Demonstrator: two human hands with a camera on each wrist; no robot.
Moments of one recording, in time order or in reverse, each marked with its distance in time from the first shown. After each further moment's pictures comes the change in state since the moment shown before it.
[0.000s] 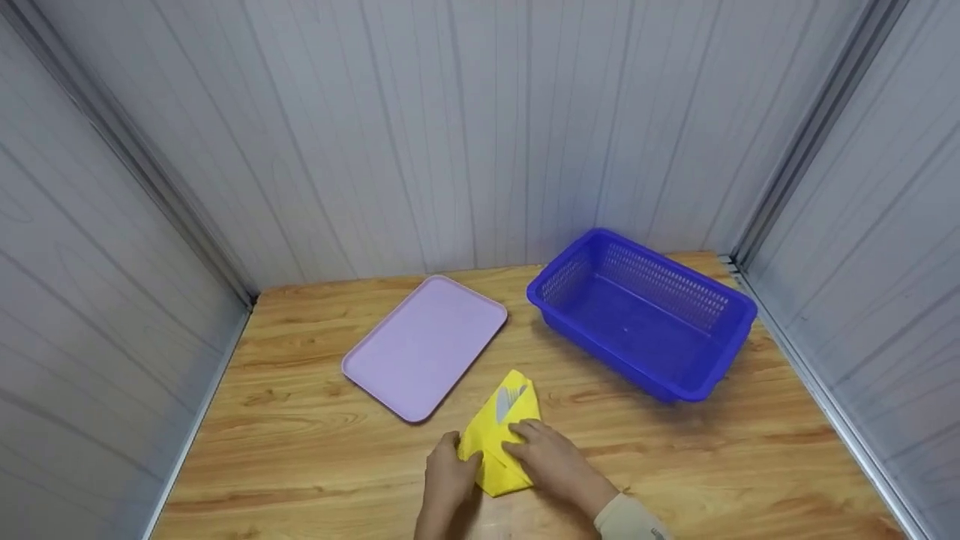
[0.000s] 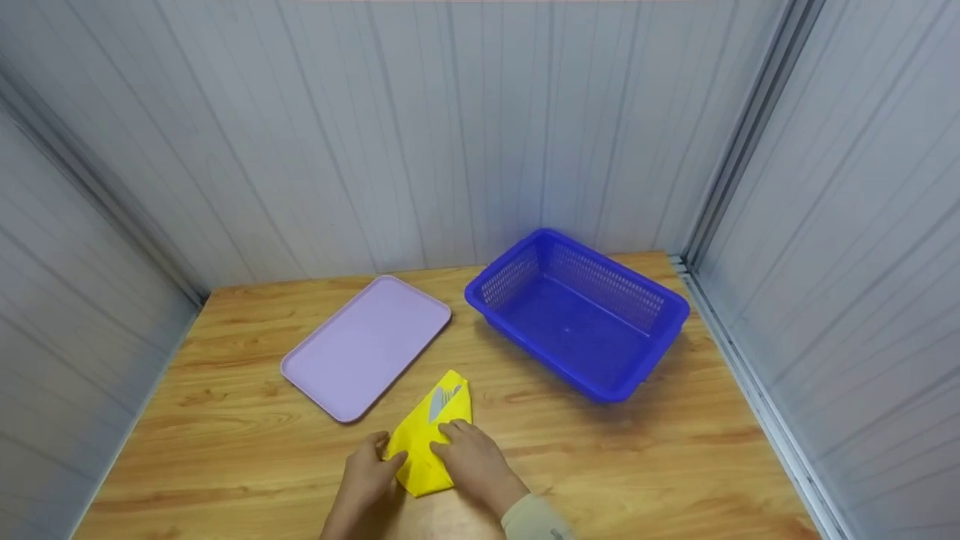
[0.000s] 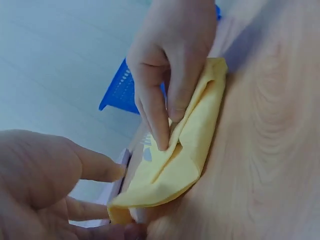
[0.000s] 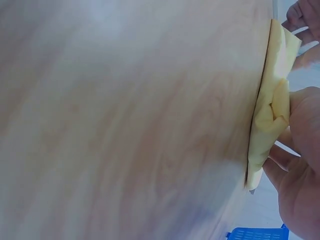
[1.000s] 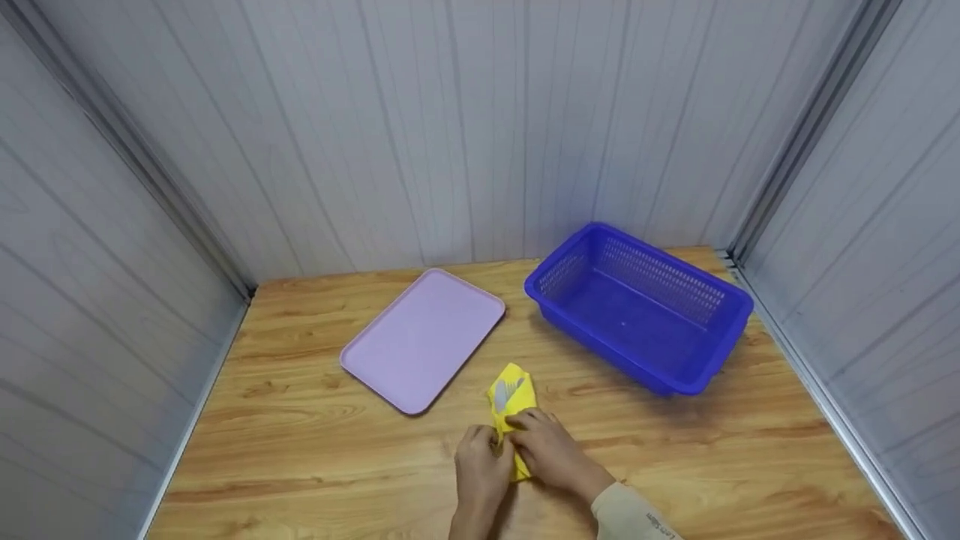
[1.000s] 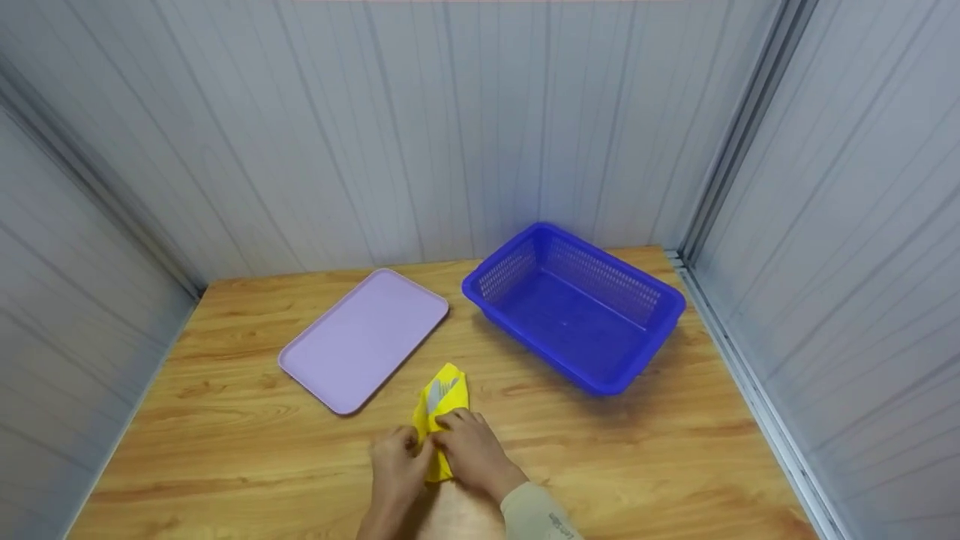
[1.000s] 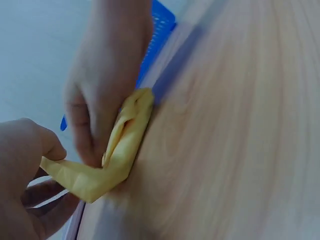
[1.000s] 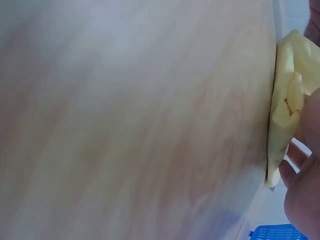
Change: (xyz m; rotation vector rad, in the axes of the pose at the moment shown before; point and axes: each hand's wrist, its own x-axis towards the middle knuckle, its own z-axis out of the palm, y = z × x) left_hand -0.018 0.017 0.047 0.057 0.305 0.398; right_hand -0.001 0.004 0.003 0.127 0.036 0.072
